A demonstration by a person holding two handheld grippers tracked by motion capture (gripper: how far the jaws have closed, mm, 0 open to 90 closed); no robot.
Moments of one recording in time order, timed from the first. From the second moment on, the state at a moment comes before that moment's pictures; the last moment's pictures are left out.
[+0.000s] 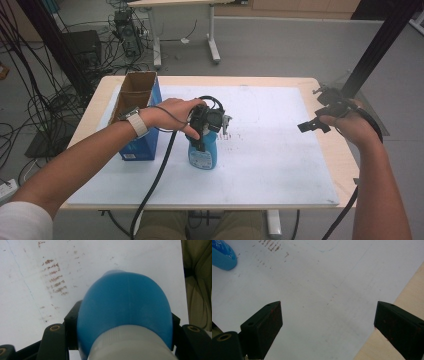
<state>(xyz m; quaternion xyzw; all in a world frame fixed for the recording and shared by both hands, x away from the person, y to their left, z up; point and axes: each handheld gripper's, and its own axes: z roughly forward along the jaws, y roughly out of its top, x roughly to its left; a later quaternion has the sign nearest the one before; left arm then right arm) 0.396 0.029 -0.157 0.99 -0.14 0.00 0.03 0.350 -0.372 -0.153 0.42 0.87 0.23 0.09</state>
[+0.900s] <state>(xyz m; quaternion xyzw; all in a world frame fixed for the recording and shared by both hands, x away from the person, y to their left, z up) 0.396 0.030 -0.157 0.99 -0.13 0.00 0.03 0.350 -0.373 -0.155 0.42 0.87 0.23 0.09</state>
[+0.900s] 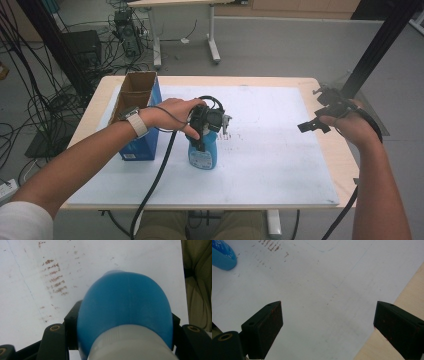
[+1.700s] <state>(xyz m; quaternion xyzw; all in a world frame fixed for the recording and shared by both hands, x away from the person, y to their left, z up) 0.398 0.030 -0.157 0.99 -0.13 0.00 0.03 0.350 -0.373 -0.156 0.42 0.87 0.23 0.09</state>
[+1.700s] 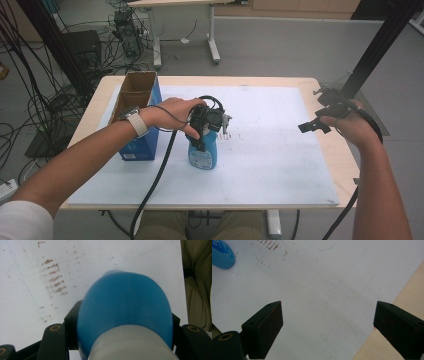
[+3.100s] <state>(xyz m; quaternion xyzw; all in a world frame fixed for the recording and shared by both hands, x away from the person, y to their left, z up) 0.393 0.034 -0.148 1.00 -0.09 0.01 0.03 0.345 -0.376 -0.152 0.42 0.87 0.23 0.10</state>
